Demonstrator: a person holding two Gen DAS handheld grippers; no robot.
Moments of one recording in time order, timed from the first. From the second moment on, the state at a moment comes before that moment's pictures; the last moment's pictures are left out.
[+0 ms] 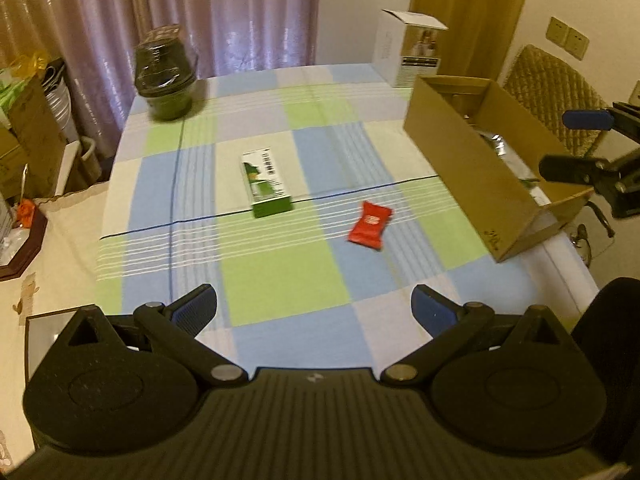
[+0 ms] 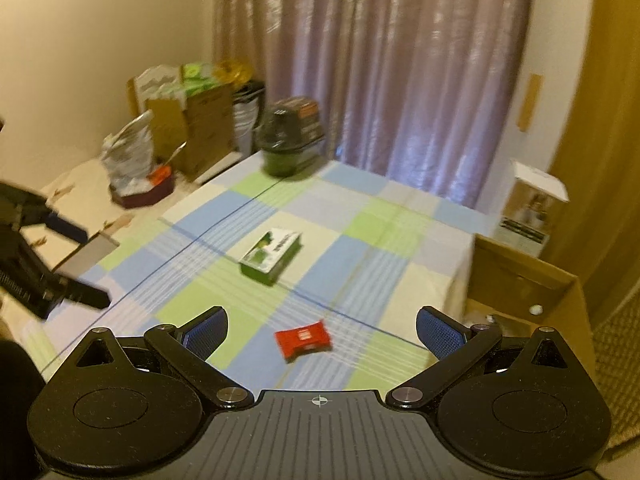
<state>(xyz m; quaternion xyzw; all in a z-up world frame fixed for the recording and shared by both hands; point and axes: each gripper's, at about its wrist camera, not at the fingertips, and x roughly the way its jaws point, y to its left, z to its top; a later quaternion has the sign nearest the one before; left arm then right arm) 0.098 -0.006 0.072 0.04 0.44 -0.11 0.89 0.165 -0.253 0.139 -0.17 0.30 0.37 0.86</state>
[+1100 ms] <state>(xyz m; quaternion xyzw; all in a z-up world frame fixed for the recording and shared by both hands) 0.286 0.012 -0.054 0.03 0.49 -0.13 0.86 0.320 -0.144 -0.058 -0.32 0.45 0.47 0.69</state>
